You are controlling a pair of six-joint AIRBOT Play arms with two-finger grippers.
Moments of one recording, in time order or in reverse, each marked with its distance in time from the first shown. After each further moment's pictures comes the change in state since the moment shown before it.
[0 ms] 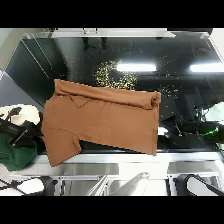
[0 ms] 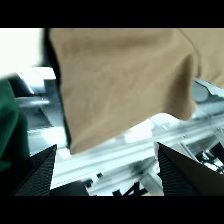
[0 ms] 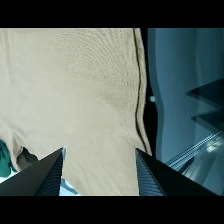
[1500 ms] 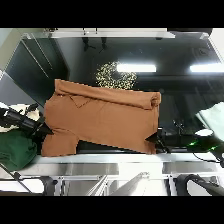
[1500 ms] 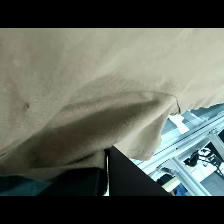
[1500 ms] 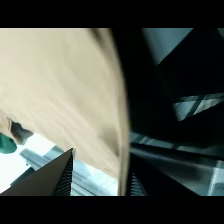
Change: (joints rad) left arm -0.132 -0.192 0.062 -0.134 0.087 0.073; right arm 0.292 0.006 -0.211 -0.020 -0.134 0.302
